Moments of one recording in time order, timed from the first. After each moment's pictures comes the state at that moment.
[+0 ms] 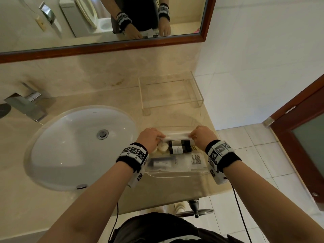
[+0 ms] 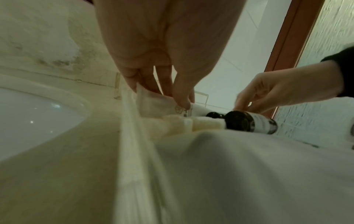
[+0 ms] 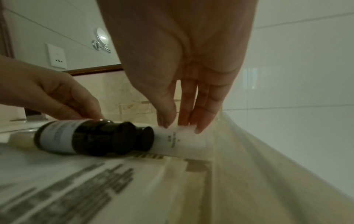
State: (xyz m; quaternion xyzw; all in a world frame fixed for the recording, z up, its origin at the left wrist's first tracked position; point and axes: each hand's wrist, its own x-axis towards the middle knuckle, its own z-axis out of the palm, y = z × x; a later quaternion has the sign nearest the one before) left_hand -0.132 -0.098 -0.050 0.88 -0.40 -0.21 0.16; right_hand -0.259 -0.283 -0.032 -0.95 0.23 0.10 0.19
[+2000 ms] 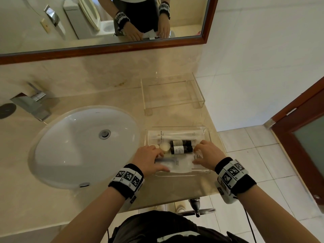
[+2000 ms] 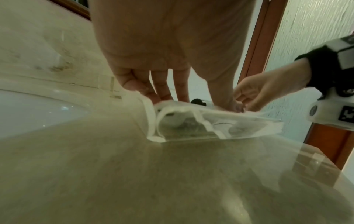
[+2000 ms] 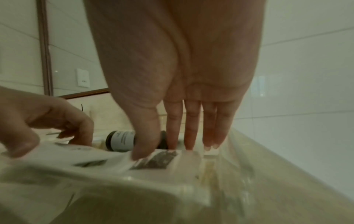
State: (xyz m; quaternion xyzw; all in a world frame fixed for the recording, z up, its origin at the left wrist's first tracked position) left_hand -0.183 -0.048 -0.047 0.87 -0.44 -0.22 0.10; right_hand -0.310 -0.255 -0.024 -0.94 0.21 0.16 0.19
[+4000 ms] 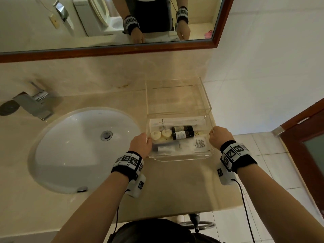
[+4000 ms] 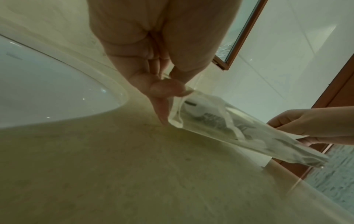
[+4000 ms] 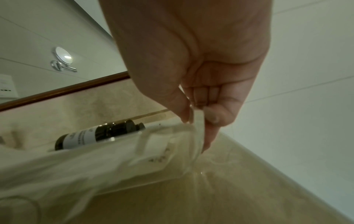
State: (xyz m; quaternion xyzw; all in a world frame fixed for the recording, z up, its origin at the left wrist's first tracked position) left_hand -0.123 -0.082 -0.040 0.94 -0.19 -0.20 0.18; right_hand -0.237 -0.334 -0.029 -0.89 0.39 0.12 0.21
